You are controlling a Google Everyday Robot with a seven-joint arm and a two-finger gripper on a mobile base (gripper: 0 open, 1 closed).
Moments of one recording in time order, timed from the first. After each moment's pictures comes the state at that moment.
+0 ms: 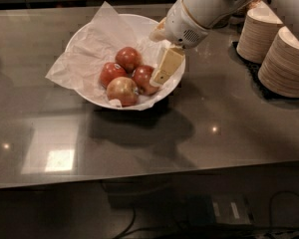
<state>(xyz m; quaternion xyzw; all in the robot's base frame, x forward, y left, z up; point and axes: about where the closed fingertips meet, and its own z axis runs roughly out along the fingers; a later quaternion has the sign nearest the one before) 0.591 -0.026 0.932 -0.69 0.66 0.12 0.29</state>
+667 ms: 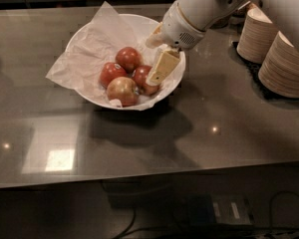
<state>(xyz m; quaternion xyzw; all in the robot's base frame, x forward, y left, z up) 0.595 -0.021 0.923 -0.69 0.66 0.12 0.28</state>
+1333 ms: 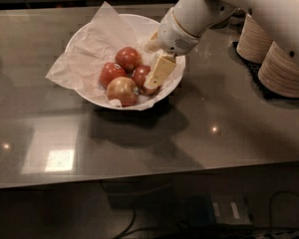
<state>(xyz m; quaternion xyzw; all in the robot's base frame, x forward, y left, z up) 0.603 -0.016 0.905 -0.69 0.66 0.11 0.27</state>
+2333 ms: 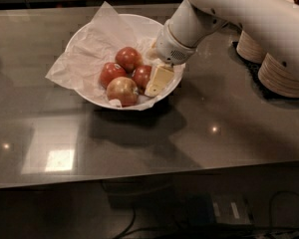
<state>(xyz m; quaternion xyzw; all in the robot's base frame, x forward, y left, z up) 0.608 -0.017 0.877 -0.69 0.67 0.09 0.26</state>
